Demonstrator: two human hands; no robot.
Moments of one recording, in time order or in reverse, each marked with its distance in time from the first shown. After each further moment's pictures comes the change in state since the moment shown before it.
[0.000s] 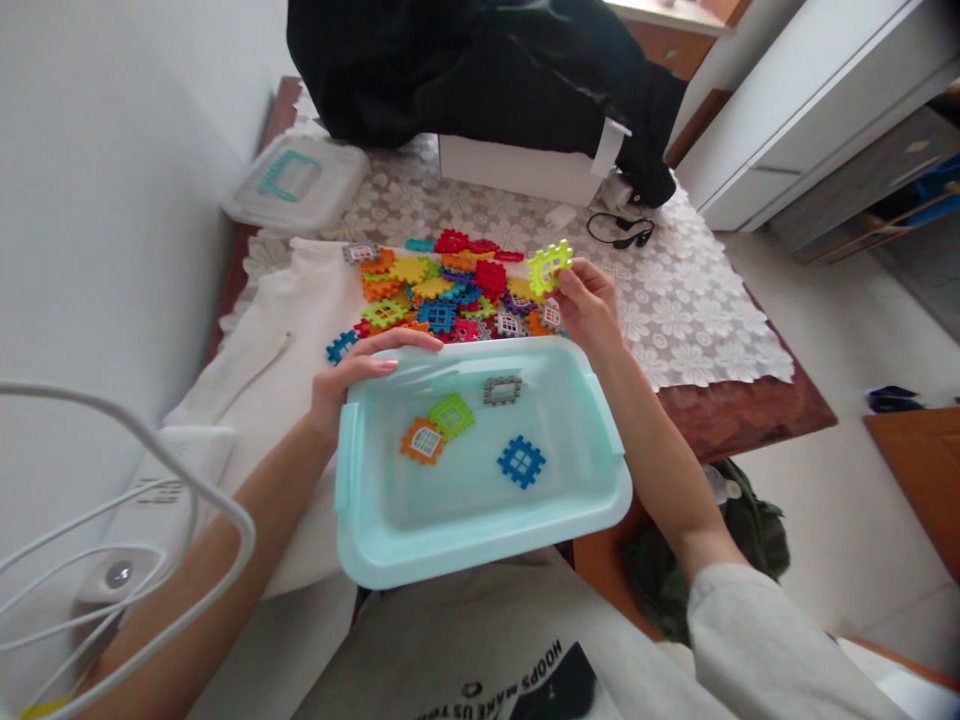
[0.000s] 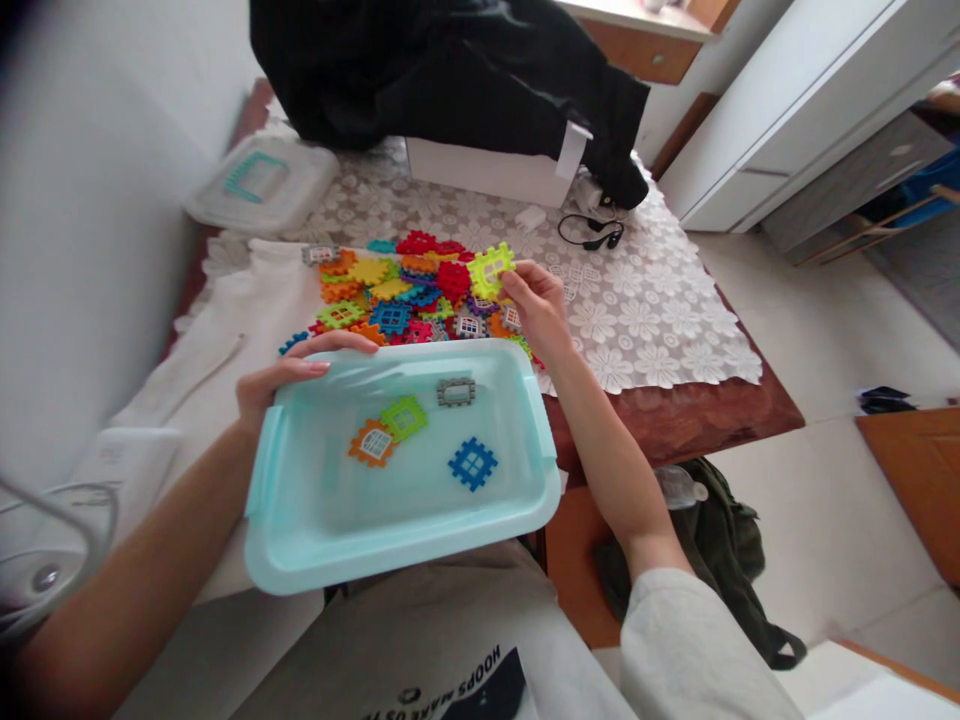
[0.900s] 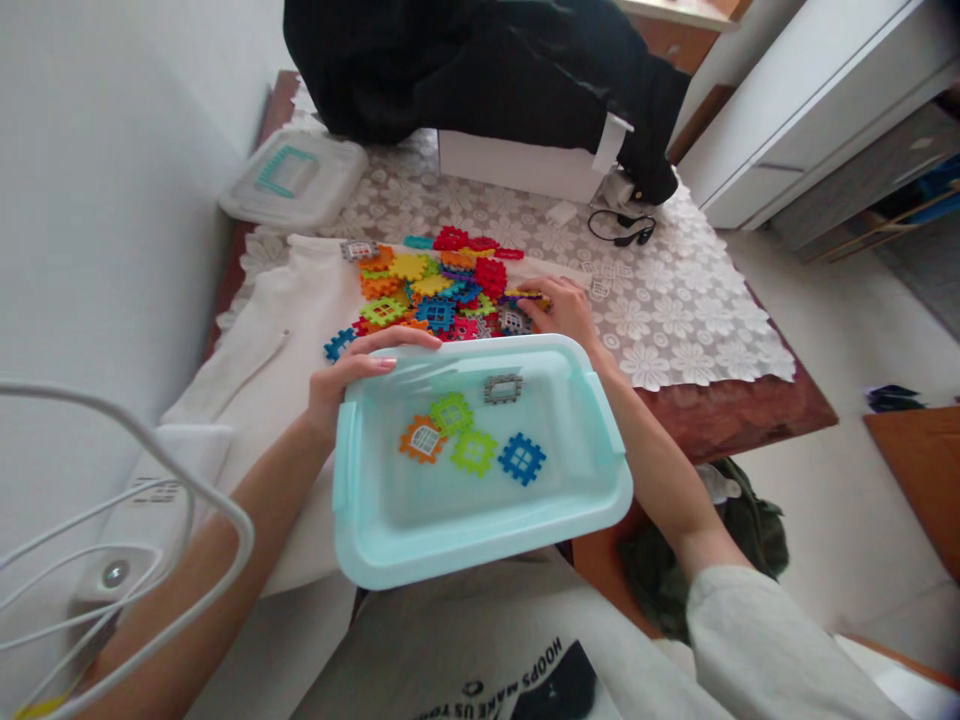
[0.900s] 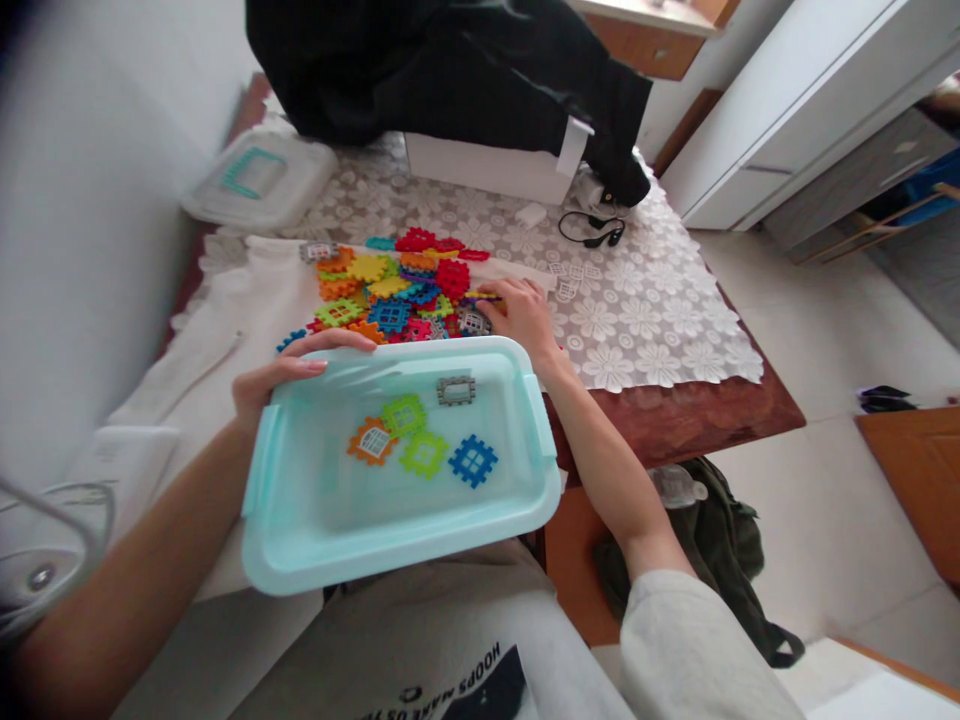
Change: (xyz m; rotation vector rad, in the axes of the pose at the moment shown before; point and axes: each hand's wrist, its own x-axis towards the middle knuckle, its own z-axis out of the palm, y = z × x) left_hand 0.002 0.002 0.001 0.072 -0.016 -0.018; right_hand -0.007 0.007 -0.001 -0.910 -0.213 -0.074
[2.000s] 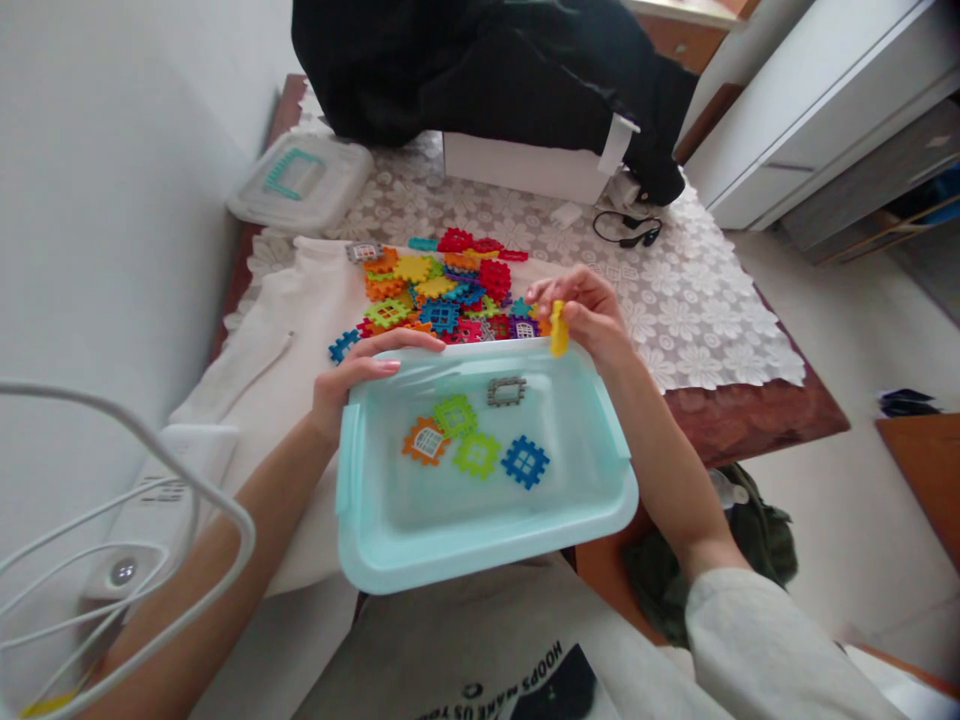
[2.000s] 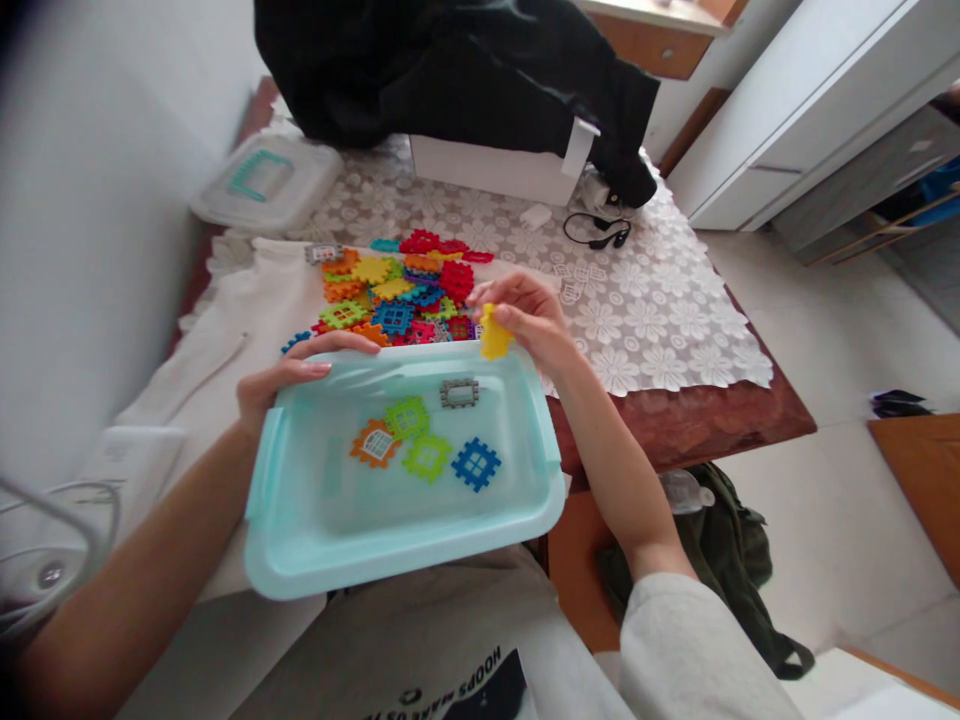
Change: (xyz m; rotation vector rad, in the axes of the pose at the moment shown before) left_hand -0.001 0.003 0.004 0.074 -0.038 0.019; right_hand -0.010 -0.017 -0.024 0.742 -0.054 -0.053
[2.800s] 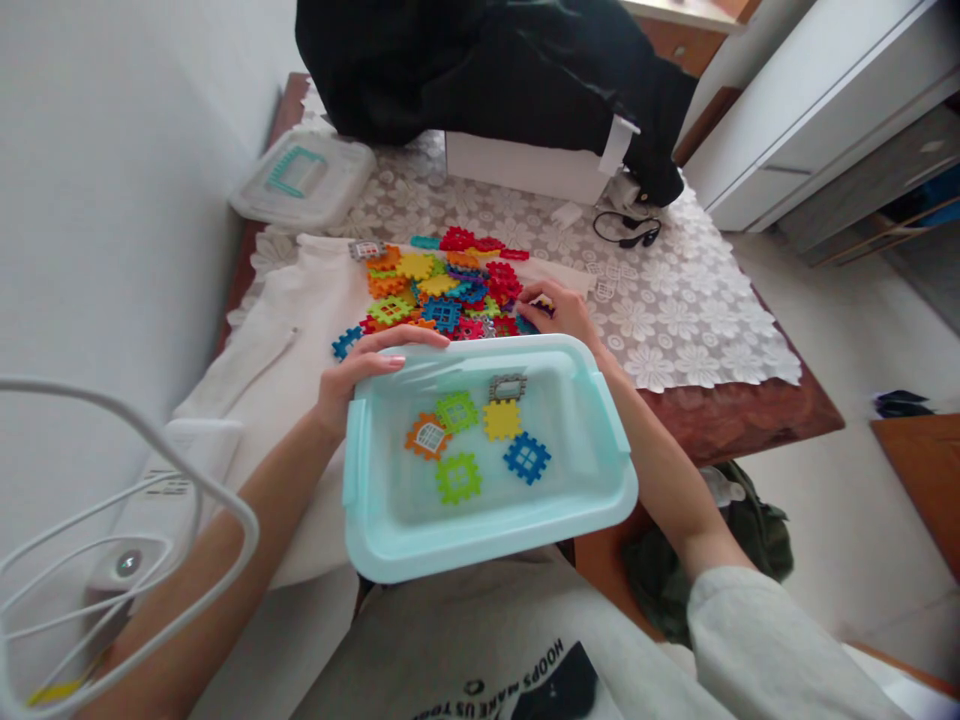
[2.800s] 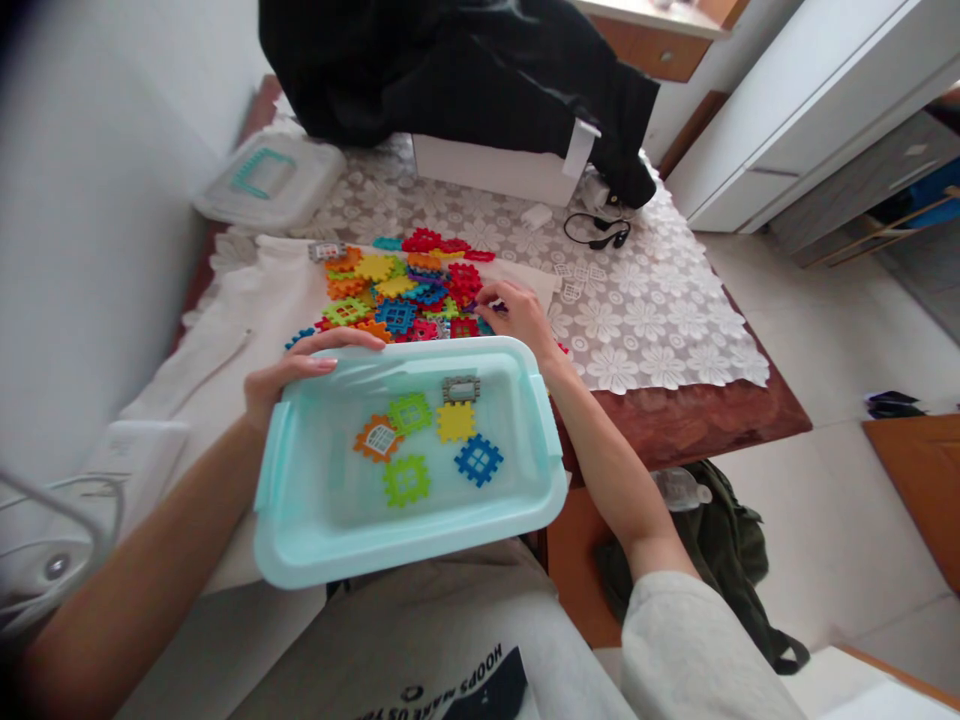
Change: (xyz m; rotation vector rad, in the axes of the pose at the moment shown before) left_hand 0.004 -0.005 -0.006 -0.039 0.018 0.004; right_hand 0.013 0.030 0.007 -0.634 -0.048 0.032
